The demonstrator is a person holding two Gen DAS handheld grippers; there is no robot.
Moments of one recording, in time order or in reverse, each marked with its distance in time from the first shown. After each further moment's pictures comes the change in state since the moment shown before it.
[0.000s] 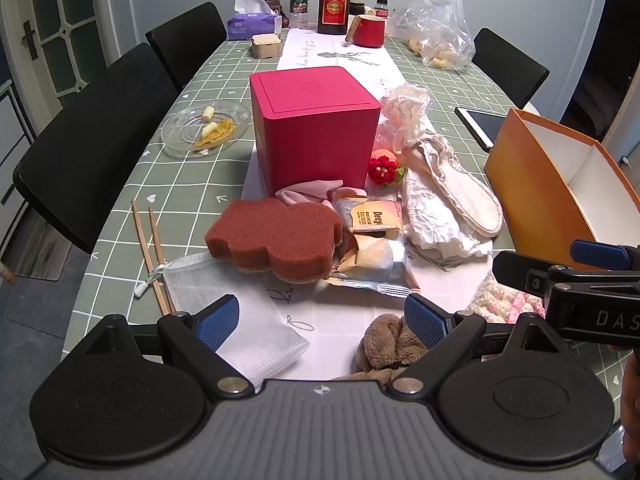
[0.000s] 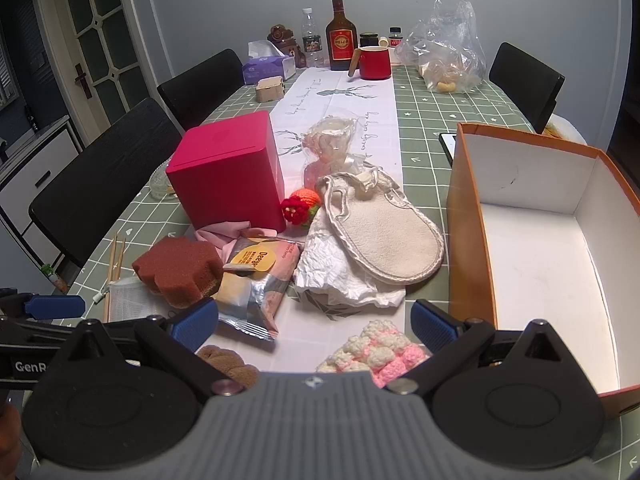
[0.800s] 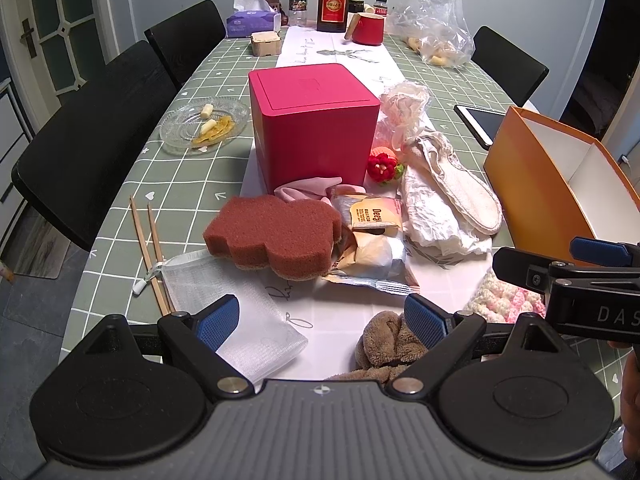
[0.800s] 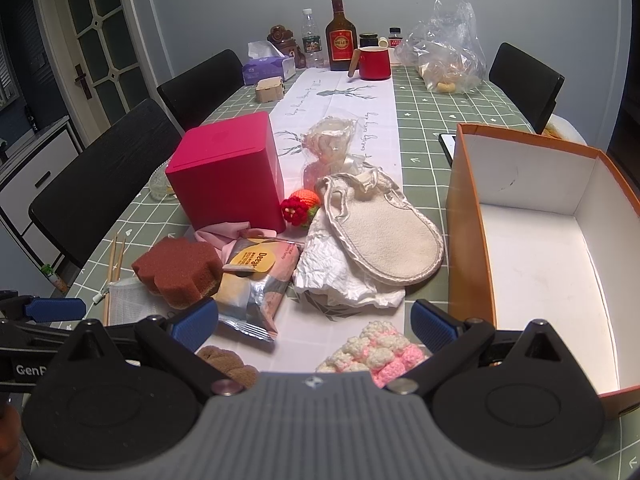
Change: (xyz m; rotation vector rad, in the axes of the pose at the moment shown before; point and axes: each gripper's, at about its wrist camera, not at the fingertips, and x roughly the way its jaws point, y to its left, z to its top) left arm 0.001 -0.002 -0.003 0.001 0.005 -0.001; right arm 0.000 -0.001 0.001 0.000 0.001 0.001
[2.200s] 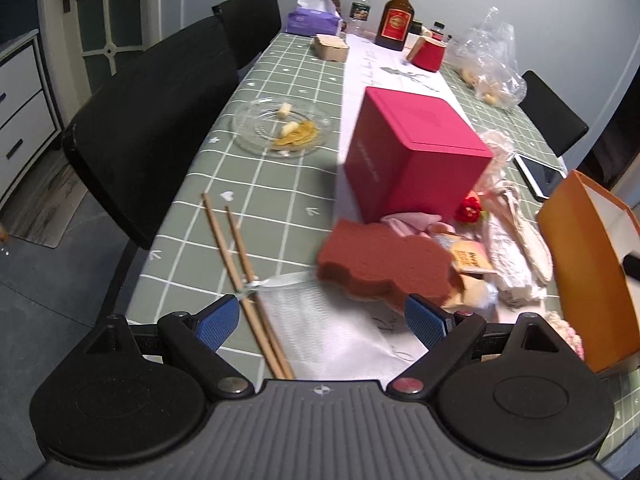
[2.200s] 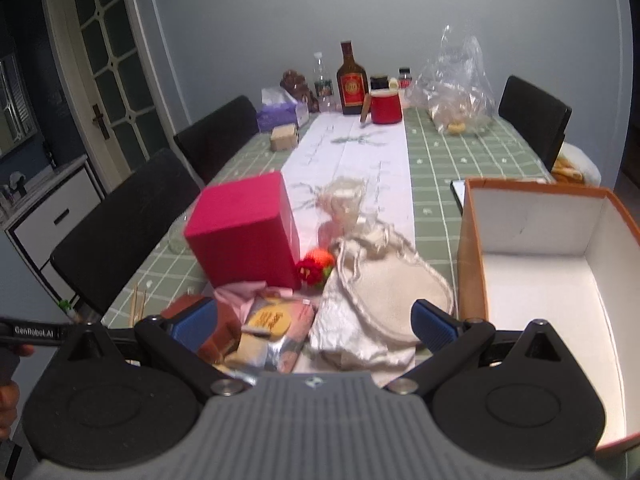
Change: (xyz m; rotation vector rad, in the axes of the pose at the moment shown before) left arm 0.012 0.122 0.020 -0.150 0.000 -0.035; right arm -0.016 -0.007 0.029 0.016 -0.144 0.063
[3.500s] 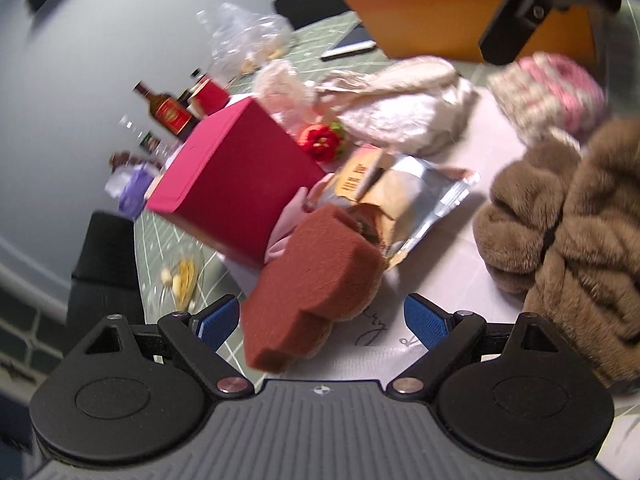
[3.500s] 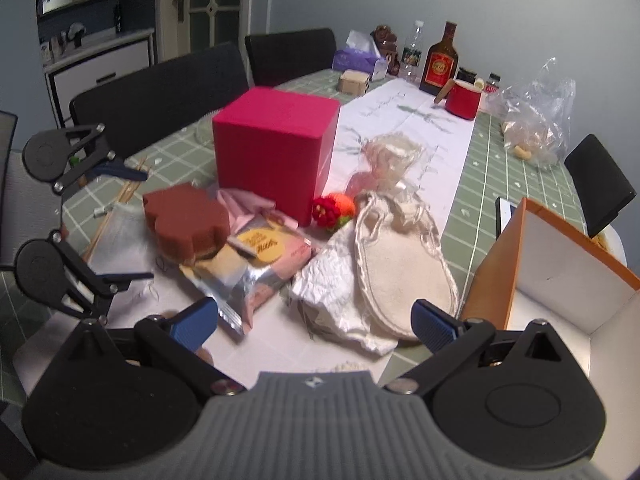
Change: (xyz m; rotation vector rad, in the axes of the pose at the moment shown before) left arm 0.069 -0.114 -0.071 1.146 -0.187 0.117; right arm 0.041 0.004 -0.026 -0.433 0.184 0.058
